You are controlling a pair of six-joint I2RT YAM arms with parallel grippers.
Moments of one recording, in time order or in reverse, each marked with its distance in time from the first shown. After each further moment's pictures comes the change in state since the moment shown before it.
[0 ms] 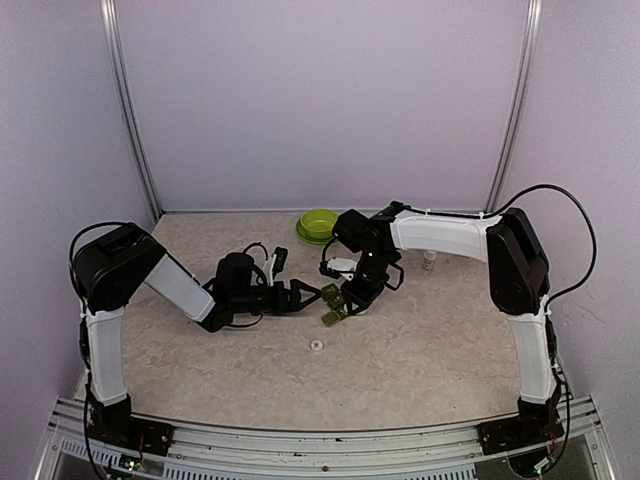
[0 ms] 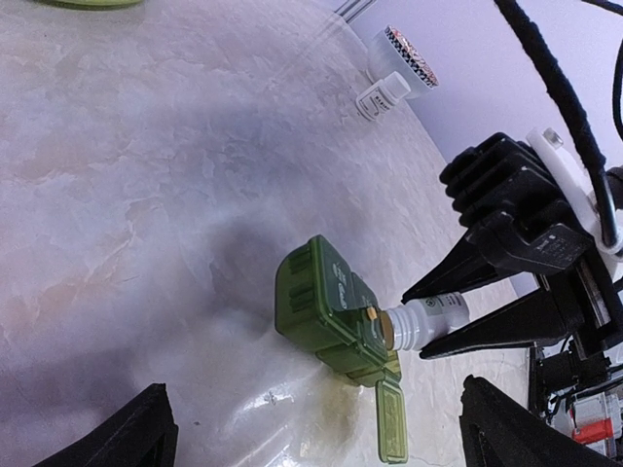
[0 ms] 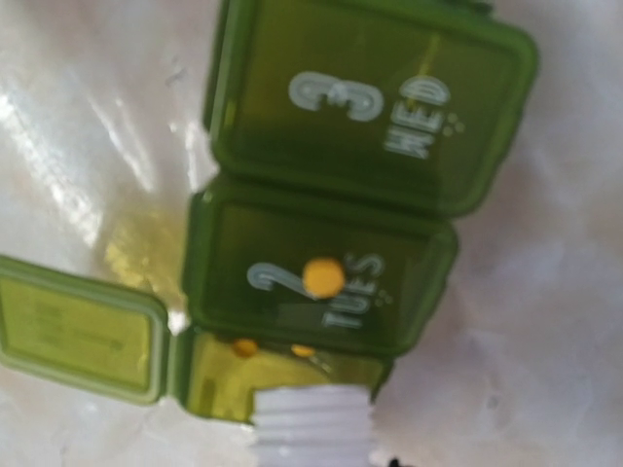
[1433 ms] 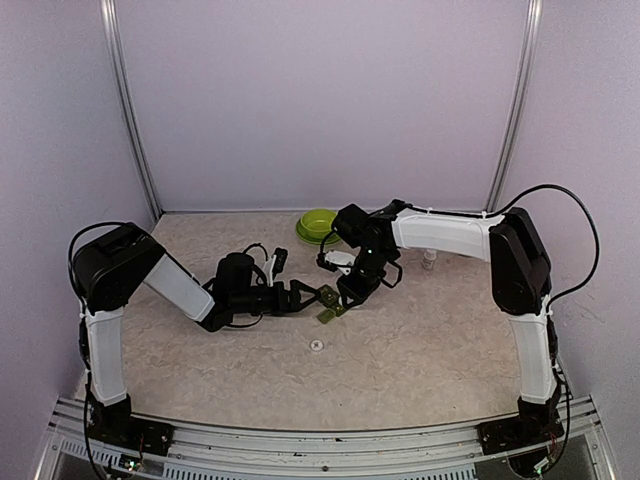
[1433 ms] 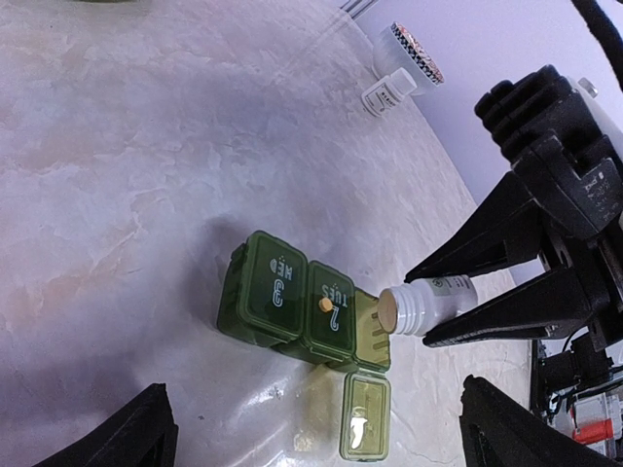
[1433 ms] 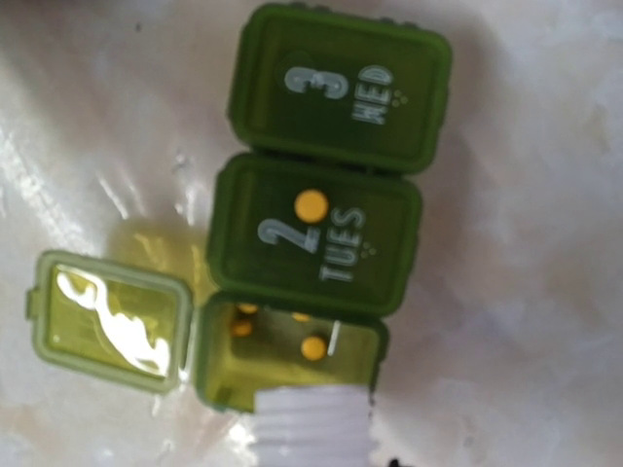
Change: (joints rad) left arm 0.000 -0.004 0.000 -0.021 -0.004 0.000; right arm 0.000 -0.013 0.000 0.066 -0.002 0.029
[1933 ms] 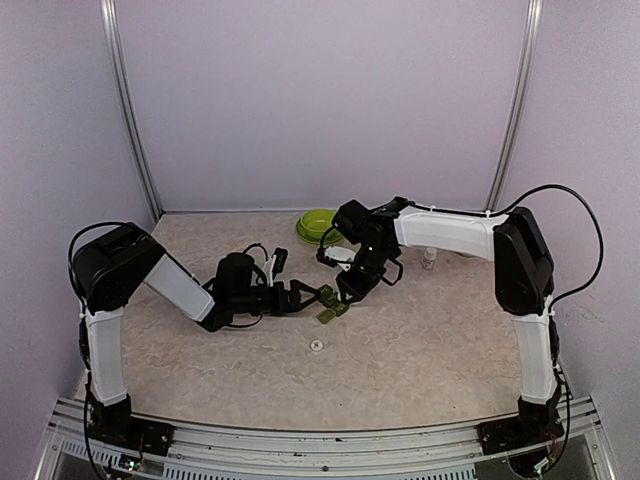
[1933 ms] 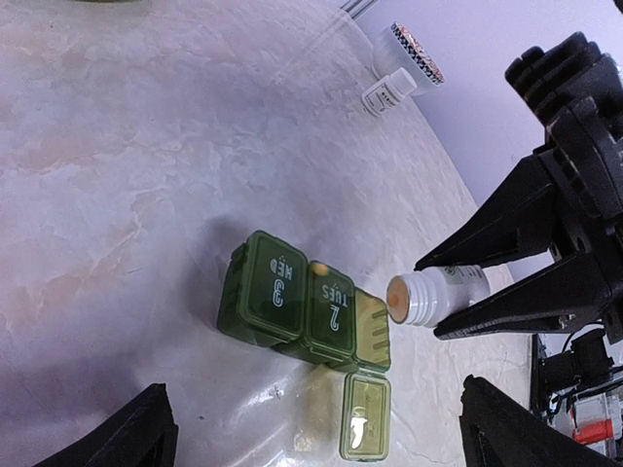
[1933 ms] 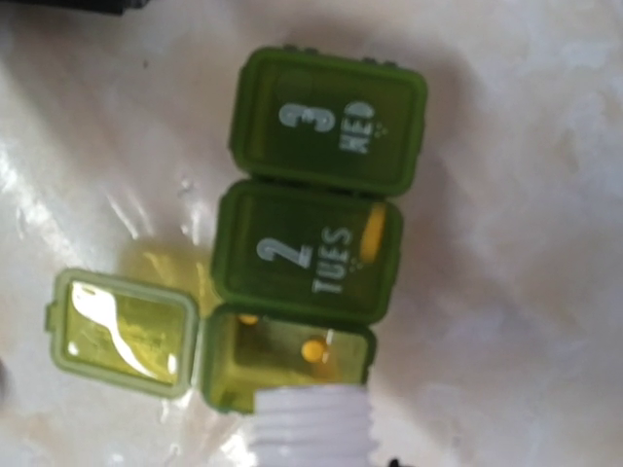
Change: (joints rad) left arm 0.000 0.000 0.000 0.000 0.000 0.000; right arm 0.000 -0.019 0.000 0.018 0.004 0.015
